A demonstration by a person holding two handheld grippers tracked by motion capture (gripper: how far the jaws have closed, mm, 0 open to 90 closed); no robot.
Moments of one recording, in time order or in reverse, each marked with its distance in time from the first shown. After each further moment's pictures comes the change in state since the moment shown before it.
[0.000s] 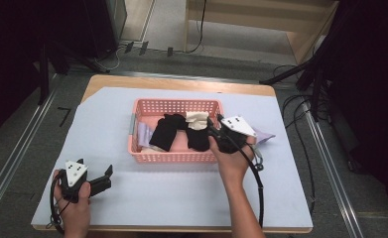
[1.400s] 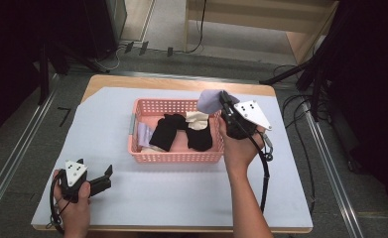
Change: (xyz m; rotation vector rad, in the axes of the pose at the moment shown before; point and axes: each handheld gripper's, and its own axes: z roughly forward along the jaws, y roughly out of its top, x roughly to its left) left arm 0.000 0.000 0.000 -0.004 0.000 -0.003; right arm -0.020 0.048 -0.015 -0.271 -0.053 -0.023
